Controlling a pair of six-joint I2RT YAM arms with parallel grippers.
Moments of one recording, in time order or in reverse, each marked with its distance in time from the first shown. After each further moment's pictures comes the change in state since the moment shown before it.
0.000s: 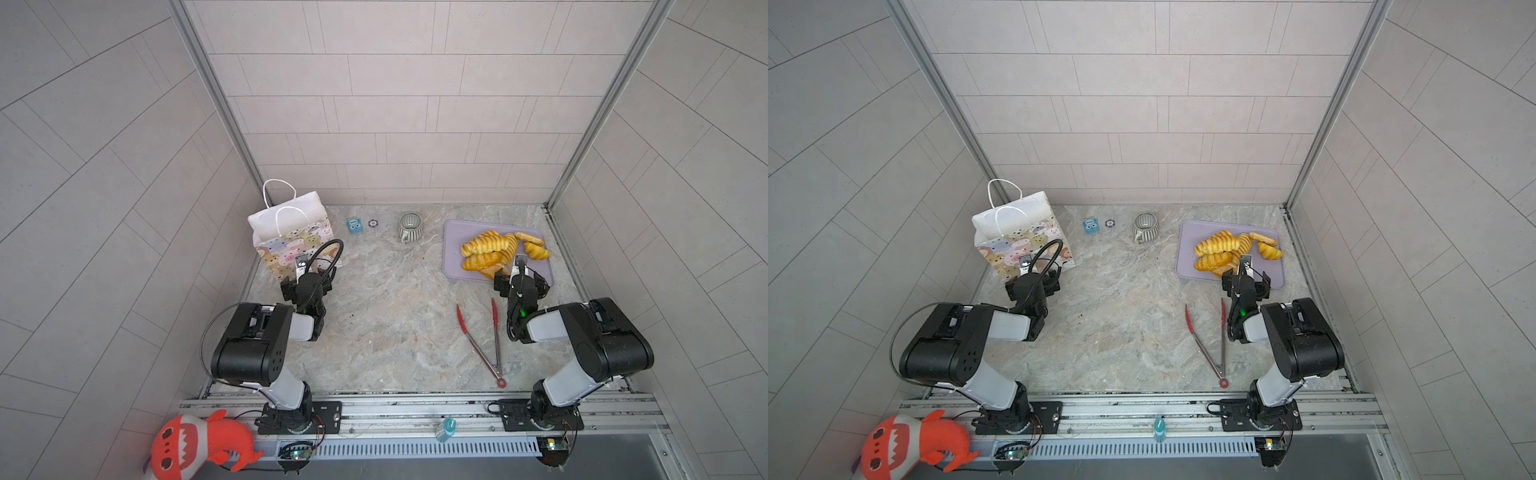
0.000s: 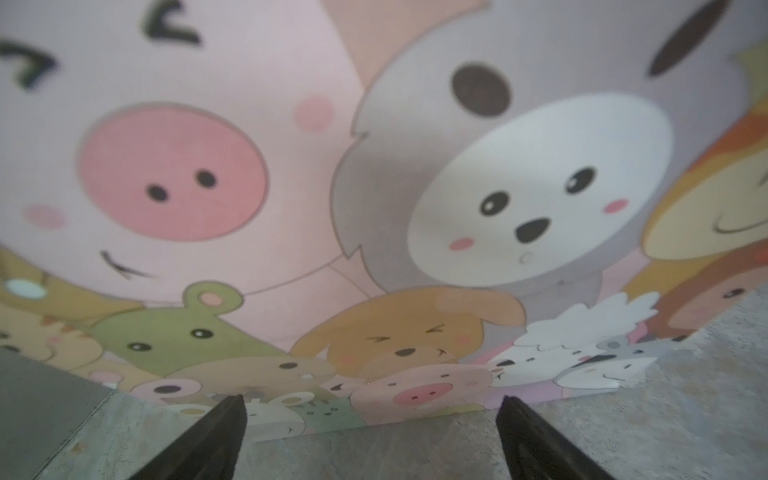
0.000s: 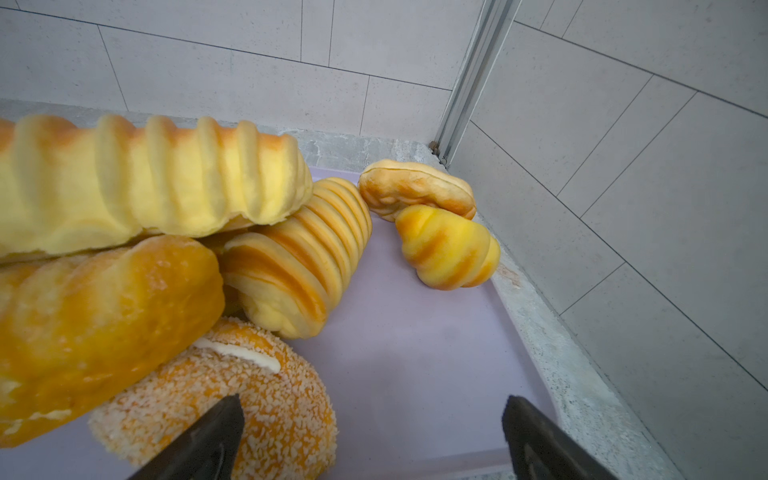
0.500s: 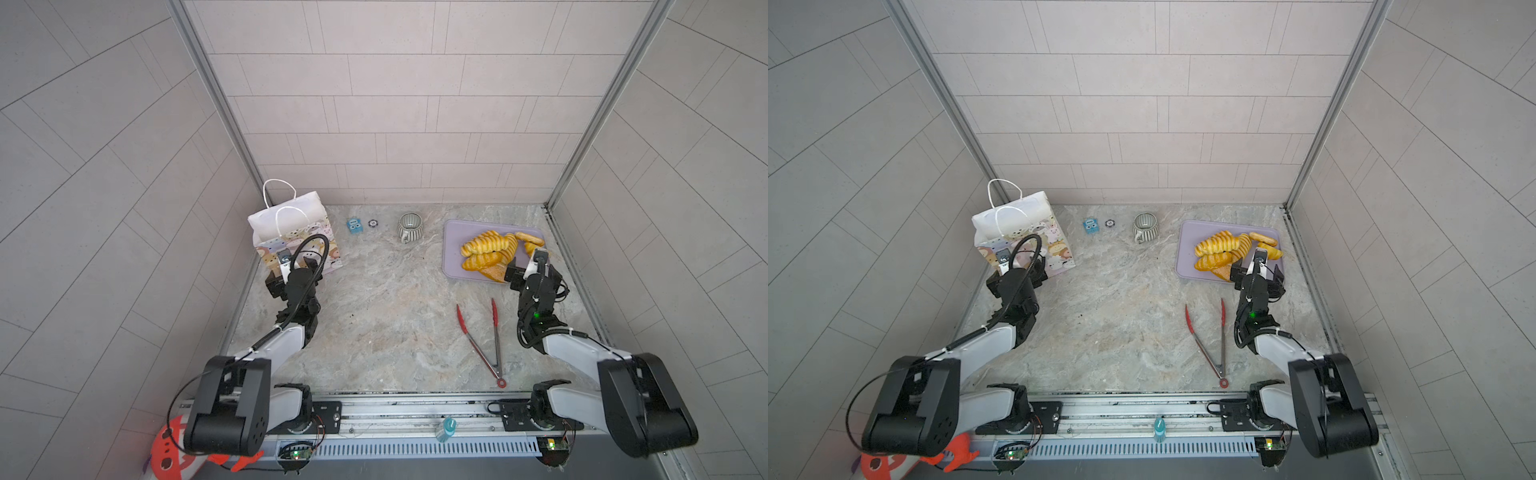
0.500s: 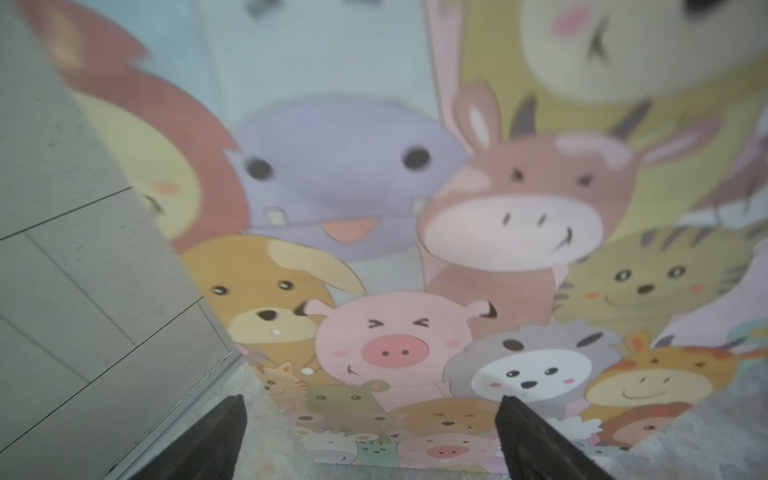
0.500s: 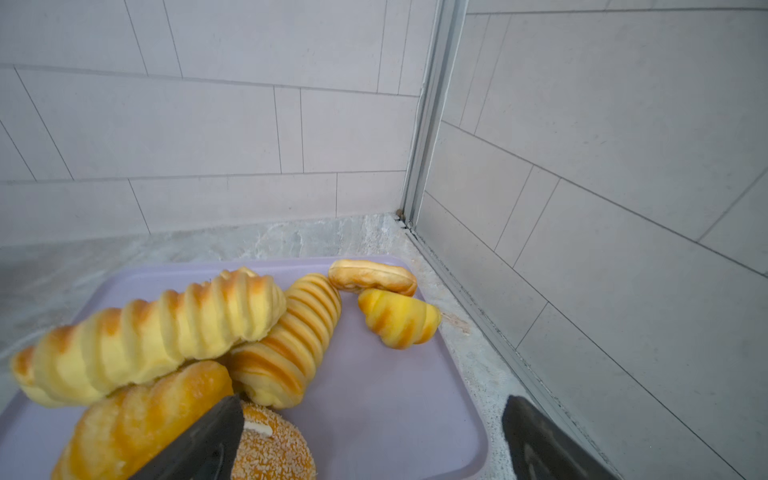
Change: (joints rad) left arm 0.000 -0.428 0.059 -0.358 -0.148 -0.118; right arm -0.001 -0.483 0.000 -0.297 0.054 0.079
